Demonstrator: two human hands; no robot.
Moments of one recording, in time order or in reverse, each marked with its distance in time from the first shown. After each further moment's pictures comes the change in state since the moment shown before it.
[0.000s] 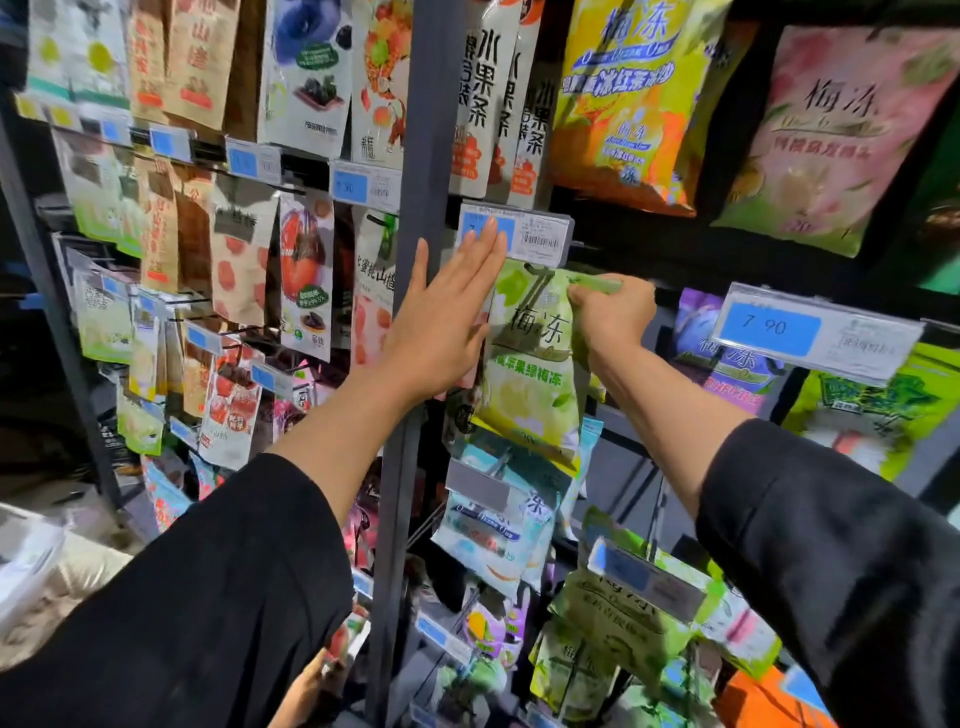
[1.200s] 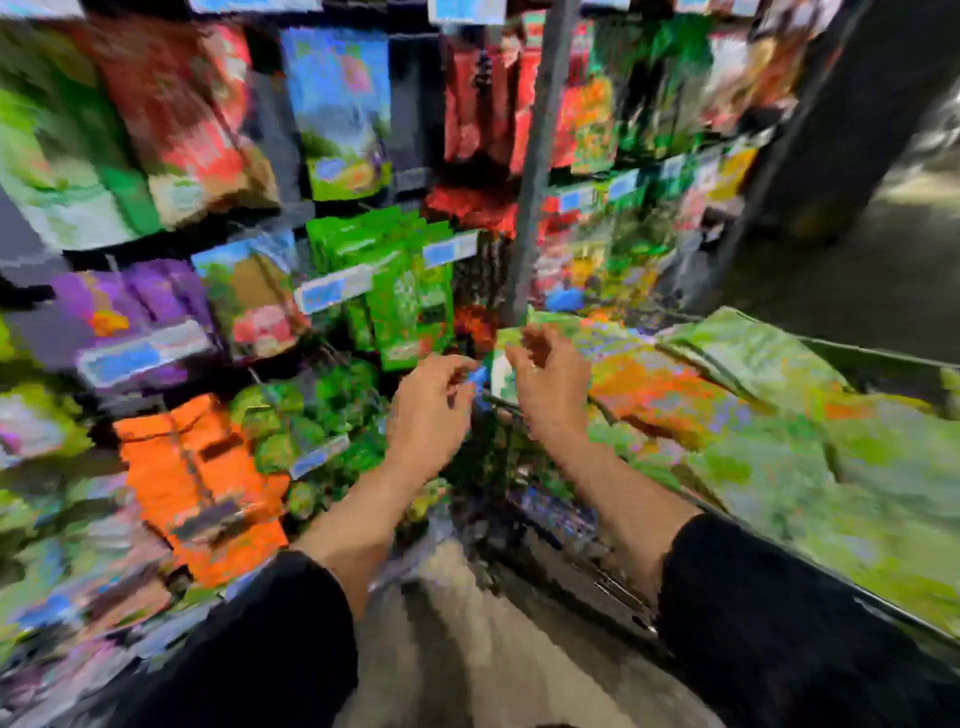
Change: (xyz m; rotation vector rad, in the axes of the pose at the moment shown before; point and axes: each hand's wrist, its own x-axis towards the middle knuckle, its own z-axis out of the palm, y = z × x) left_hand -0.271 0.759 -0.022 -1.277 -0.650 0.356; right_hand -0.383 0.120 -0.765 -0.717 0.857 0.310
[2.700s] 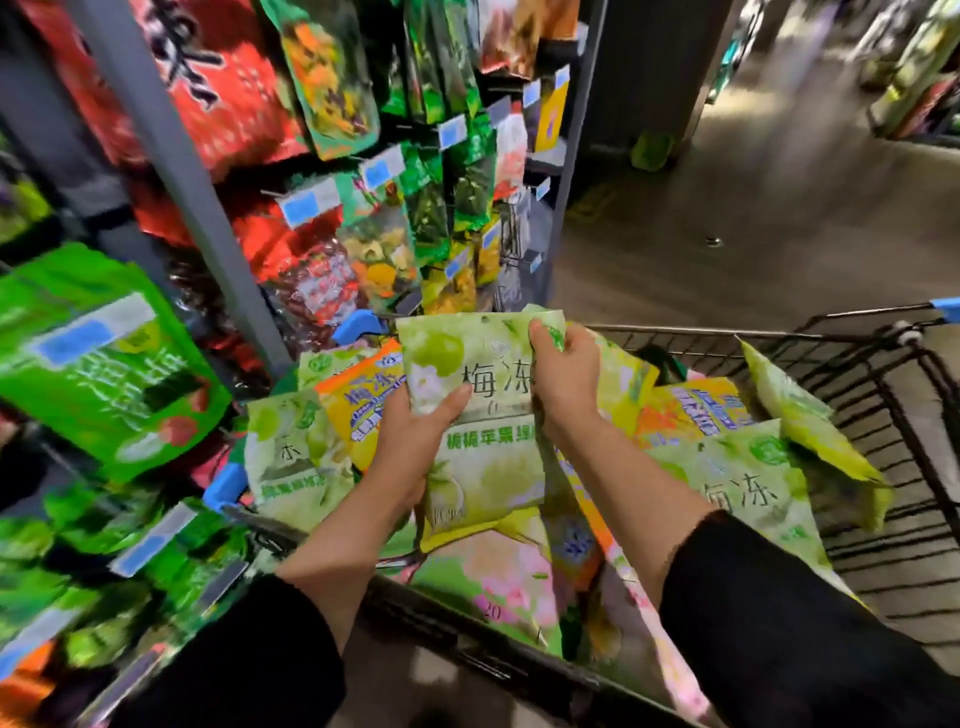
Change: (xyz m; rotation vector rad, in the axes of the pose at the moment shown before) left_hand 0.107 0.124 0.250 -0.802 -0.260 -0.548; right_hand 0.191 0.179 -0.169 0.200 0.329 0.399
